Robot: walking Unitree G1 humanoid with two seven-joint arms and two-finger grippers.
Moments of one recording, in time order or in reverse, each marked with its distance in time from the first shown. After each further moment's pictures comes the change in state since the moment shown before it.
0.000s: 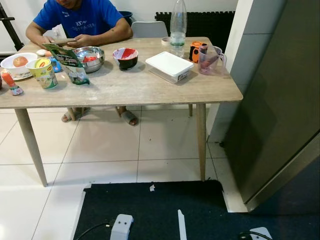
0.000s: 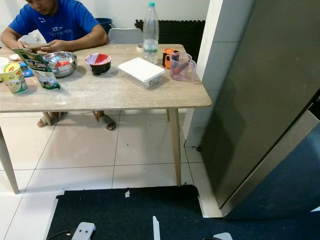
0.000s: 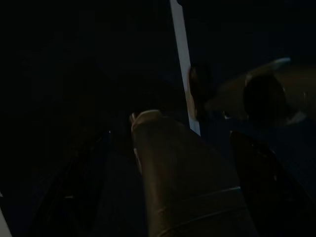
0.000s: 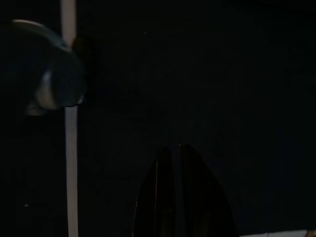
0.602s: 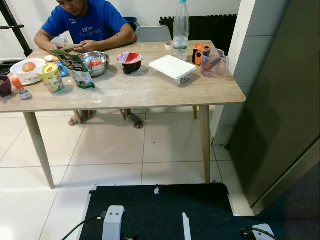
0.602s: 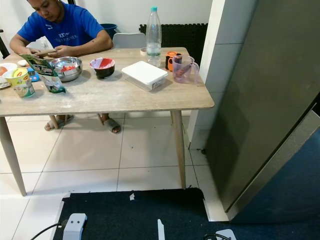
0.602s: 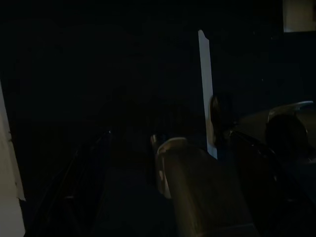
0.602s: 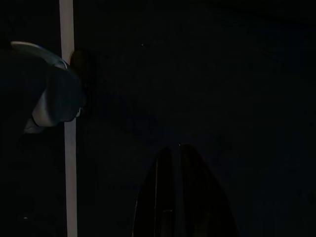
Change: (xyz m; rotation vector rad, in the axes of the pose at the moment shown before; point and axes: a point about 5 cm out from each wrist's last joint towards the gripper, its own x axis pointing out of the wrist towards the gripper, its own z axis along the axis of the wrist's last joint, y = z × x) left arm -0.001 0.013 0.023 -0.004 -0.059 0.052; right arm 0.000 -0.015 0.004 0.040 -0.002 -0.049
